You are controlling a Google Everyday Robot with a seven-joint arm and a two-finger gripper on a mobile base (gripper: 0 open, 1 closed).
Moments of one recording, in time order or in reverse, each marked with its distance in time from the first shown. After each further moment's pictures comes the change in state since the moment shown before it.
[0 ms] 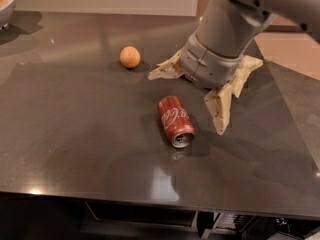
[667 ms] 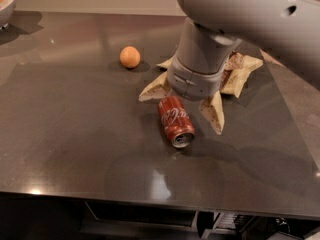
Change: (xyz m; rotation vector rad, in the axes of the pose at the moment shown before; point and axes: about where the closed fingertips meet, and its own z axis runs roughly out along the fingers) arm 0.001 0.003 0.033 -0.101 0.073 -0.280
